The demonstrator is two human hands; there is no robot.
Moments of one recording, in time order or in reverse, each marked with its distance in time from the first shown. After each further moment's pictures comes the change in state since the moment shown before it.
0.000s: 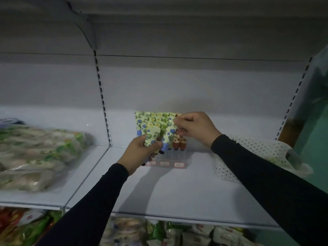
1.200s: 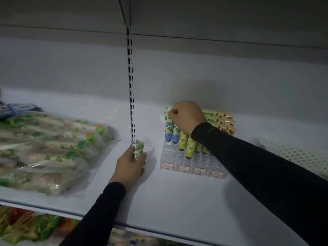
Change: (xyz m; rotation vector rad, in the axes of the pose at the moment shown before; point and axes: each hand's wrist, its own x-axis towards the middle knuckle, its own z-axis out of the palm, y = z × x) left_hand 0.013 -0.109 -0.096 0.140 0.399 -0.136; right_hand 0.115 0.019 0.132 -0.997 0.086 -0.363
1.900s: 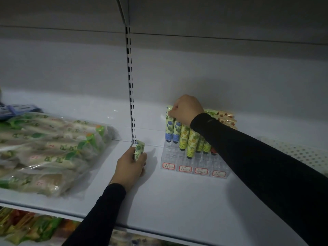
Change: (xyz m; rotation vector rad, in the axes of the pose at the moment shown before) left_hand -0.002 0.000 -0.001 0.028 0.004 -0.012; right_hand 0.025 0.003 0.000 0.057 -0.152 0.174
